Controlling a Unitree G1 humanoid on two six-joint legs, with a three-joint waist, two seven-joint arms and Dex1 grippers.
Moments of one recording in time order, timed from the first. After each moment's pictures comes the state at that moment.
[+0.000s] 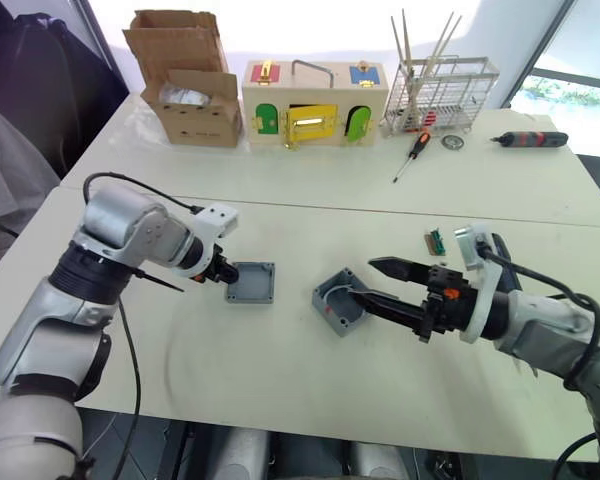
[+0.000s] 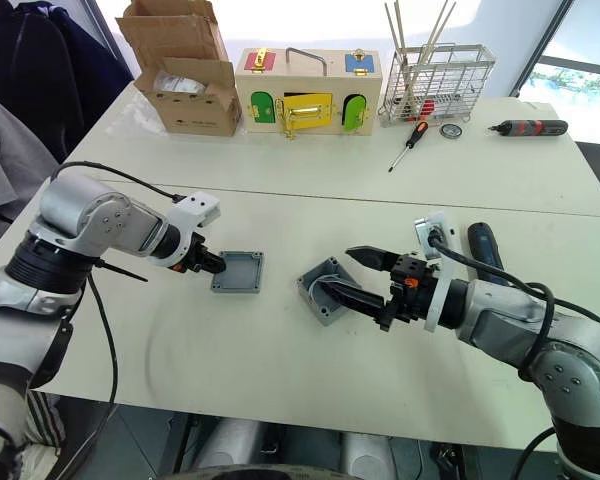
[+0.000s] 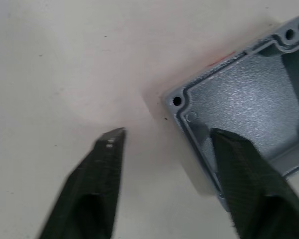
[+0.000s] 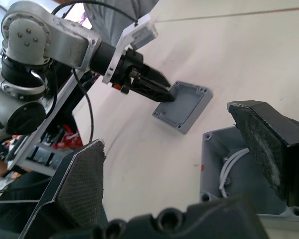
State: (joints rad) left arm -0.96 0.72 -0.39 0.09 -0.75 1.60 -0.31; right arm -0.11 -0.80 -0.22 -0.65 1.25 0.91 0.42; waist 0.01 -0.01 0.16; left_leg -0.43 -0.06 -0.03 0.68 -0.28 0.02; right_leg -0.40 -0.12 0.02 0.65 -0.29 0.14
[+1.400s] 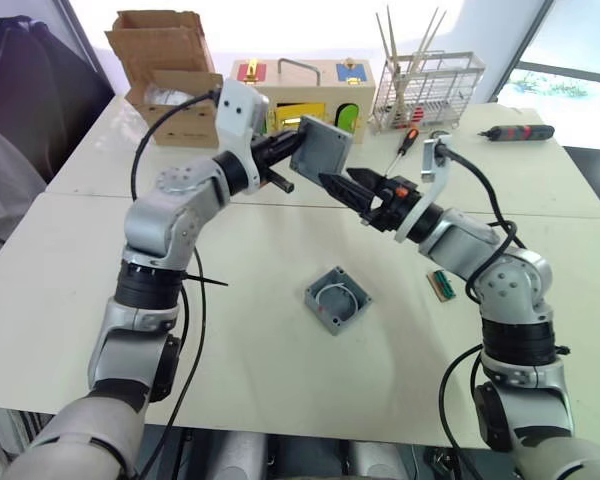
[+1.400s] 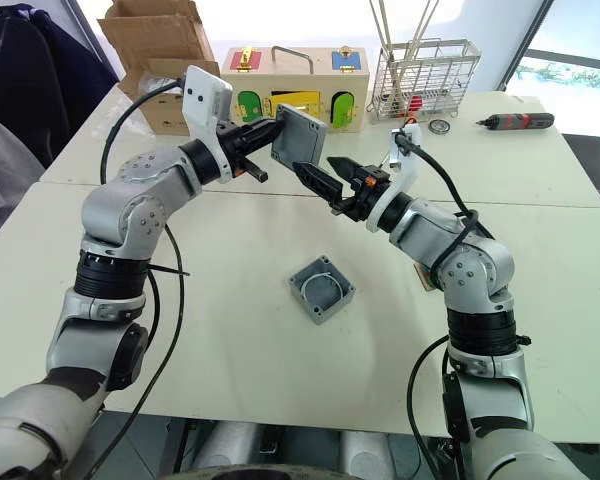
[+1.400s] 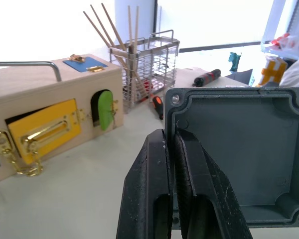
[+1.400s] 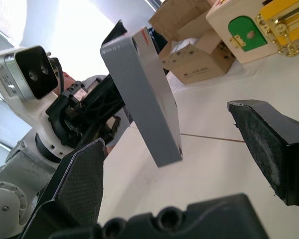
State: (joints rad) left arm -0.89 0.33 -0.03 0.06 -0.46 0.65 -0.47; right arm -0.62 -0.38 -0.10 -0.18 0.97 0.80 0.29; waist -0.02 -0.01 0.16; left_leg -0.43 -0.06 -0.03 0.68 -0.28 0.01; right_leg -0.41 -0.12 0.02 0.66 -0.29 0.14
